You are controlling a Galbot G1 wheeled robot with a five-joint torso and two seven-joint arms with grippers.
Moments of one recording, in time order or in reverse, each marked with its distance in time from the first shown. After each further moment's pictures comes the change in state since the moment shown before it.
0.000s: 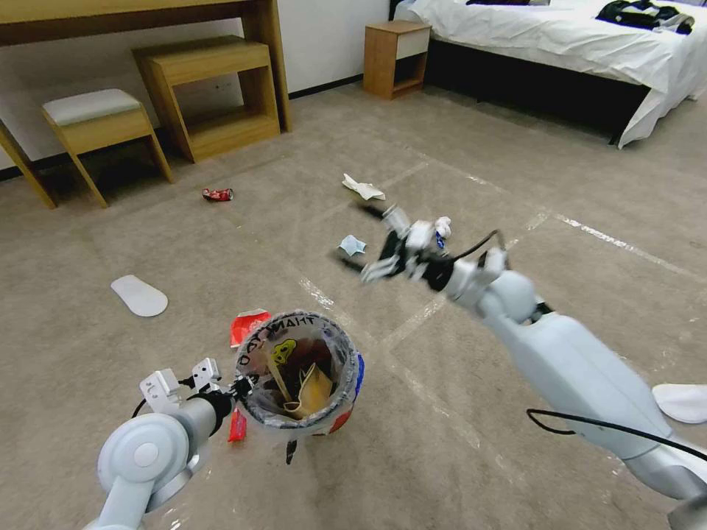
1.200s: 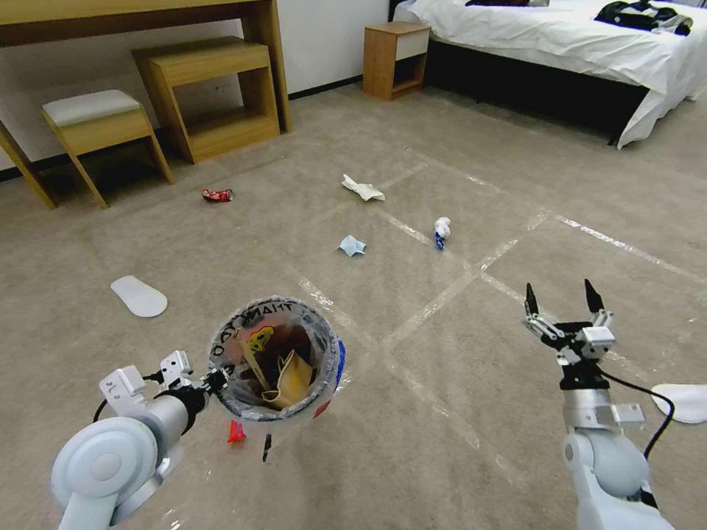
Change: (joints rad) left arm 0.054 -0.011 -0.108 -0.111 -0.011 0.007 -0.024; right arm -0.771 0.449 0.762 0.134 -0.511 0.252 0.353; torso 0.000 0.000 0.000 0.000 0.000
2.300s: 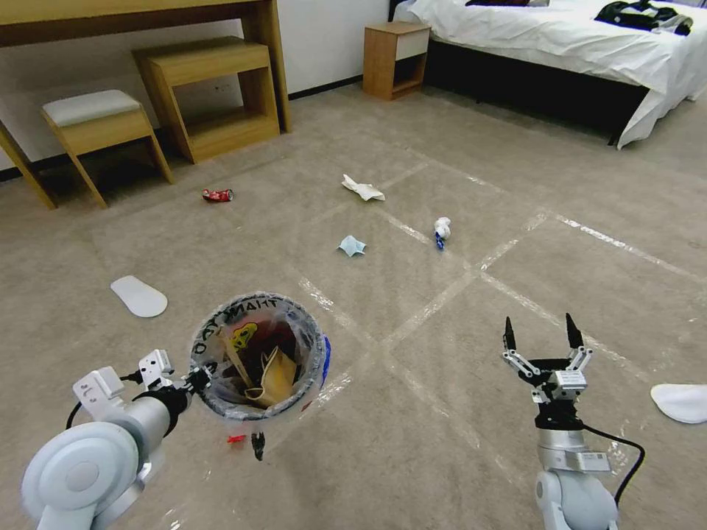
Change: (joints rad) left arm 0.019 0.025 -0.053 -0.025 0.004 0.003 -0.002; right arm -0.059 0.119 -0.016 -0.018 -0.100 0.134 -0.025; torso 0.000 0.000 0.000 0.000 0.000
